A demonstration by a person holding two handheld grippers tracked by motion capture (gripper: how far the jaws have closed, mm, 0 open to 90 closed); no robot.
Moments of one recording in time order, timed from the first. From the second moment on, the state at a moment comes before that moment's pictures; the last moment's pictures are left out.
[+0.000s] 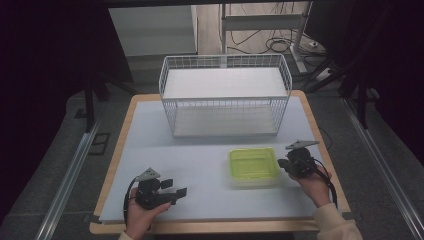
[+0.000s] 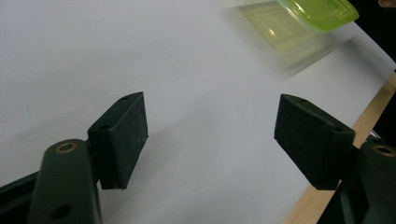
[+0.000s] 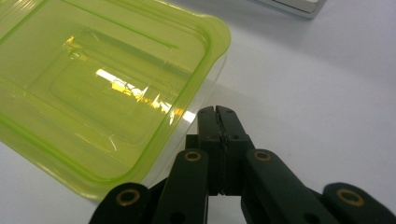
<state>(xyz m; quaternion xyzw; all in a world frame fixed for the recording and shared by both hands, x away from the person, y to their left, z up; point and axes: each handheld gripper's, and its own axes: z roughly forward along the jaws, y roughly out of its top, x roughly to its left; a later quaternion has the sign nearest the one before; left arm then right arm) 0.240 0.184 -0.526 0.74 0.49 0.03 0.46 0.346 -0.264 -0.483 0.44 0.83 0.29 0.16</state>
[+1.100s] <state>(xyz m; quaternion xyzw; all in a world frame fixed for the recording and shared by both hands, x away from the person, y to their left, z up) 0.240 0.184 -0.526 0.74 0.49 0.03 0.46 0.342 -0.232 -0.486 0.41 0.85 0.30 0.15</state>
